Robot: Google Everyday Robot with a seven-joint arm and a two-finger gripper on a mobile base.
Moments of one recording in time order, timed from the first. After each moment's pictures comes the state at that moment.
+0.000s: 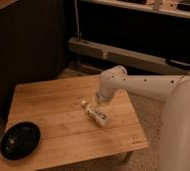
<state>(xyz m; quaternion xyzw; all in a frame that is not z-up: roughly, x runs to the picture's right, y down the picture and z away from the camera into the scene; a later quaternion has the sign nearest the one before) 0.032 0.095 0.830 -0.31 0.07 0.53 0.79</state>
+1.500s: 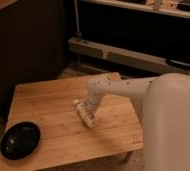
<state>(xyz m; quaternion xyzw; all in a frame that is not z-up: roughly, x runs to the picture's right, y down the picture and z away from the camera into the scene) -0.062 0.132 0.836 -0.39 0.05 0.47 0.79</state>
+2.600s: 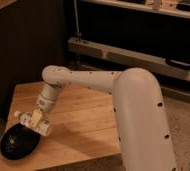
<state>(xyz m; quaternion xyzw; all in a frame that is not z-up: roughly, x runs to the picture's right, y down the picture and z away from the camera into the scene) -0.273 0.160 0.694 -0.59 -0.08 0.24 0.77</state>
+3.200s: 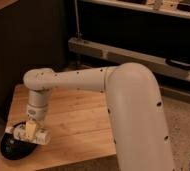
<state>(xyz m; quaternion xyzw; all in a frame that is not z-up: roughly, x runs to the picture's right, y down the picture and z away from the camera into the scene) -0.271 0.193 0.660 -0.56 -0.03 0.15 0.81</state>
